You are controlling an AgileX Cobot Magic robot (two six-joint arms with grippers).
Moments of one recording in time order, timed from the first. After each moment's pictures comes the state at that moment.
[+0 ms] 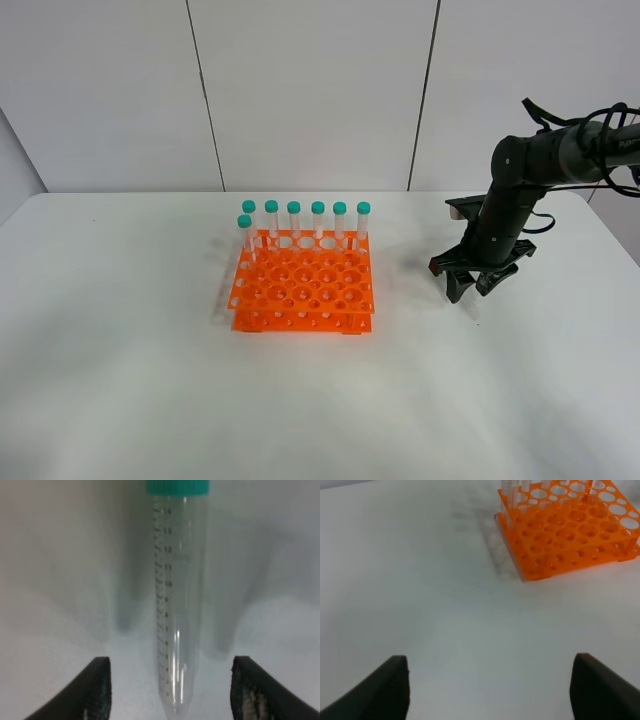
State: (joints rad) left arm -0.02 0.00 -0.50 -0.25 1.09 0.27; right arm 0.11 2.15 -1.44 0.05 0.91 -0.20
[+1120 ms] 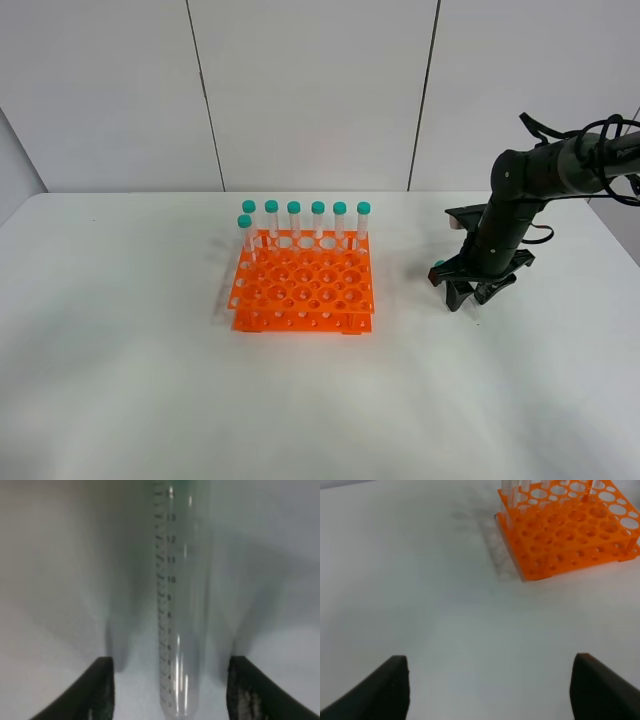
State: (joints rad) left arm -0.02 0.00 -0.50 -0.25 1.09 0.27; right arm 0.11 2.15 -1.38 0.06 0.84 -0.21
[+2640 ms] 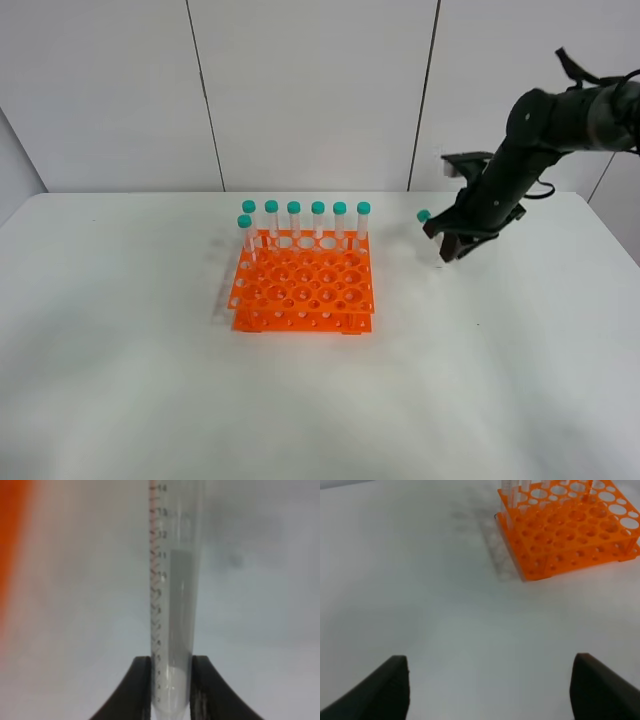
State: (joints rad) left arm -0.02 0.00 -0.50 -0.25 1.09 0.27; right arm 0.11 2.03 -1.52 0.25 0.92 -0.40
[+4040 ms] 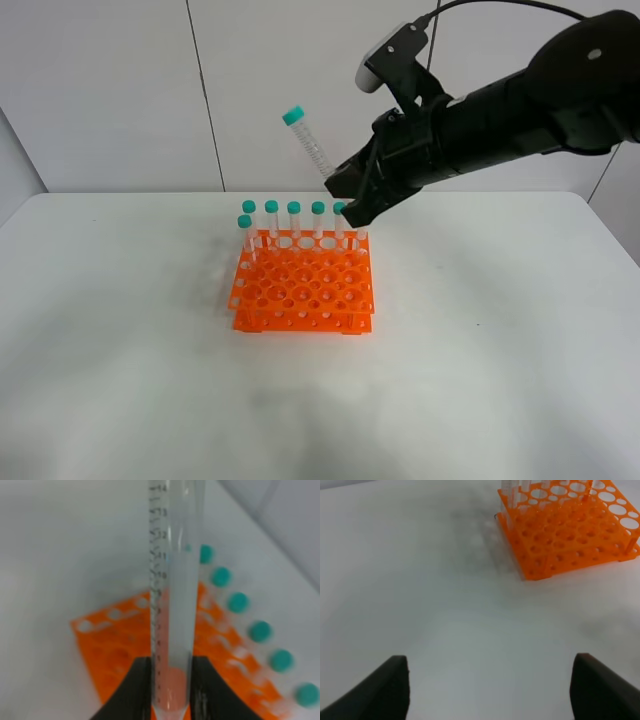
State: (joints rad) left arm -0.02 0.00 -0.50 -0.25 1.09 0.27; right arm 0.48 1.52 -1.11 0.70 0.43 -1.10
